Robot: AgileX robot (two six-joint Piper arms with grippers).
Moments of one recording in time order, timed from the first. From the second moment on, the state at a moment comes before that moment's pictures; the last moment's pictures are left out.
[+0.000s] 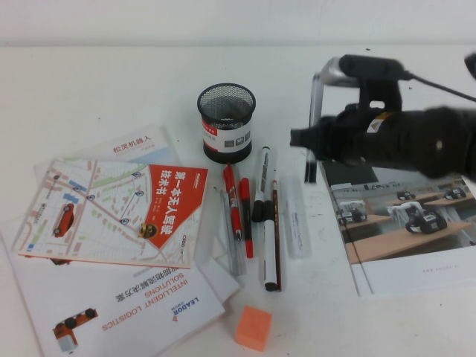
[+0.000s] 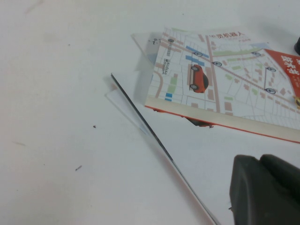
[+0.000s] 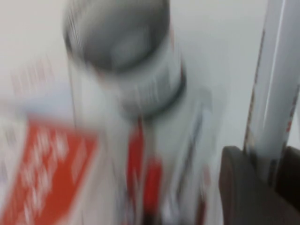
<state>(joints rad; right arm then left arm) 0.47 1.69 -1.14 0.32 0.19 0.03 -0.06 -0.01 0.02 -0.03 0.39 -0.13</state>
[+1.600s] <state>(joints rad) 0.55 1.85 -1.52 -0.08 -0.13 0.26 -0.06 -0.01 0.02 -0.03 0.39 -0.13</state>
